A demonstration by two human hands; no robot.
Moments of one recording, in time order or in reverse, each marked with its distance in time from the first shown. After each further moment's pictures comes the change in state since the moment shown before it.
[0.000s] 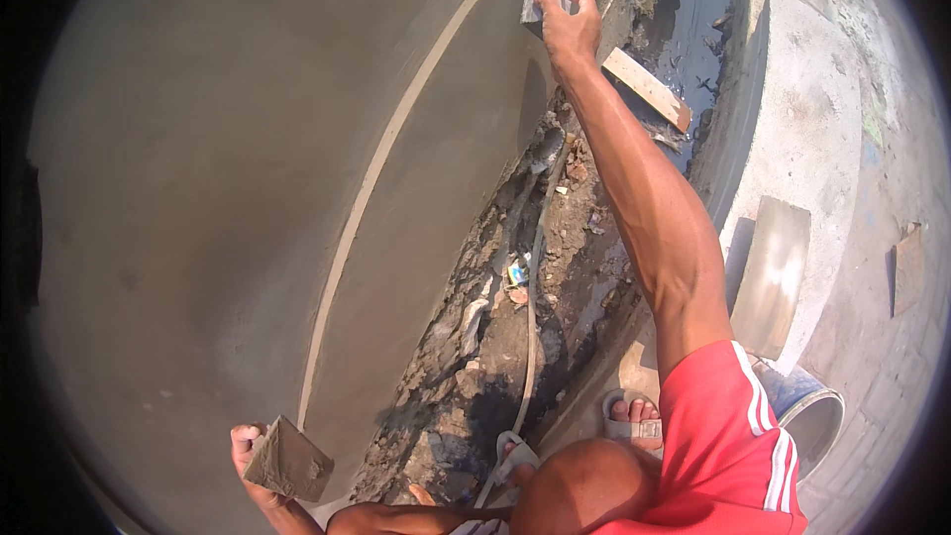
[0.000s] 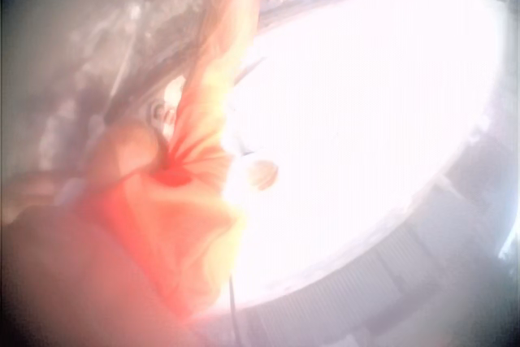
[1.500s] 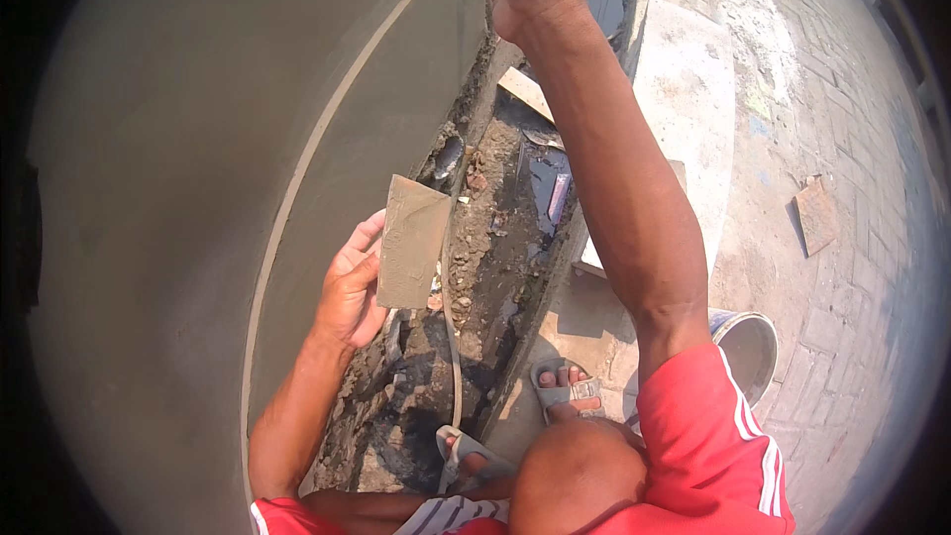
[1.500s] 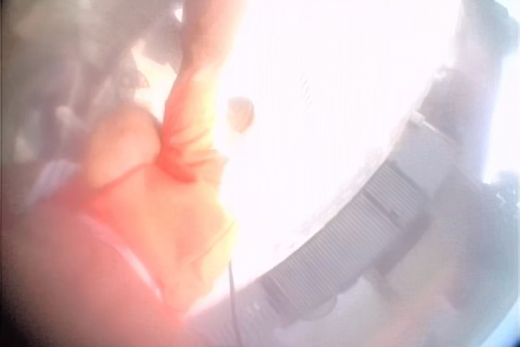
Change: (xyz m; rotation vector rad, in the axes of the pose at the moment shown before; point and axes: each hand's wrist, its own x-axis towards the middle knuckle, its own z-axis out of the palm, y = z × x) left_hand 0.114 -0.065 0.250 -0.769 -0.717 -0.456; right_hand -0.108 -0.269 -0.069 0.555 -0.237 -0.123
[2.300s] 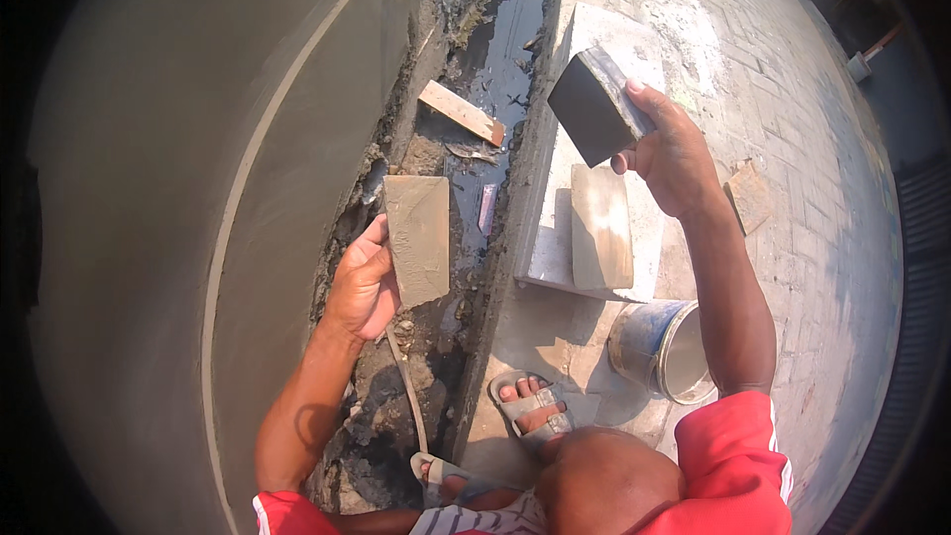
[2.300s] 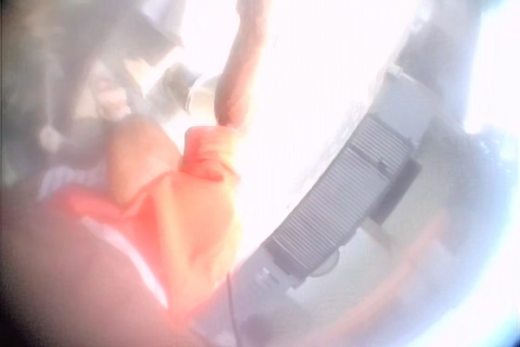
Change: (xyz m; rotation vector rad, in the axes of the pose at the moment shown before) left_hand 0.076 -0.046 0.025 -0.246 -0.280 -0.159; right_hand -0.067 -0.104 -0.152 -0.749 0.128 0.421
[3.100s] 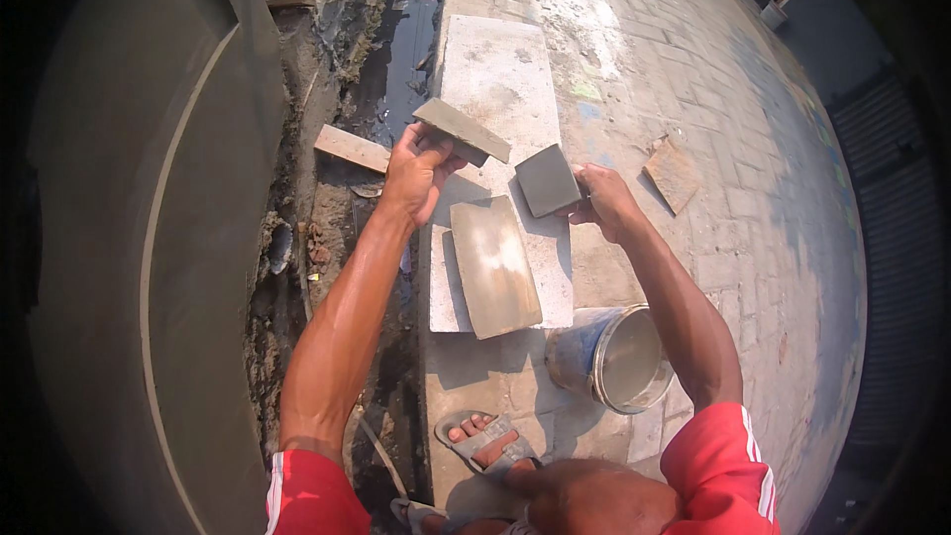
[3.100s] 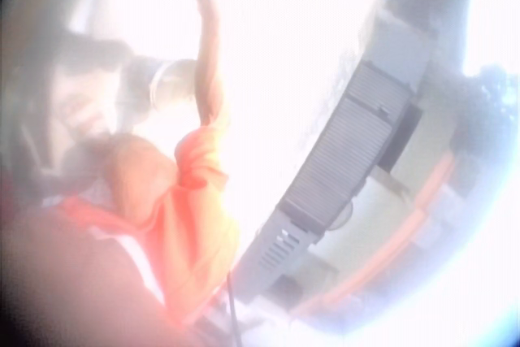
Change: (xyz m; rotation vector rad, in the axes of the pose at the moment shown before) left_hand 0.255 -0.099 0.083 0.186 -0.115 0.107; right_hand 0.027 0.090 -0.152 -0.240 0.264 0.379
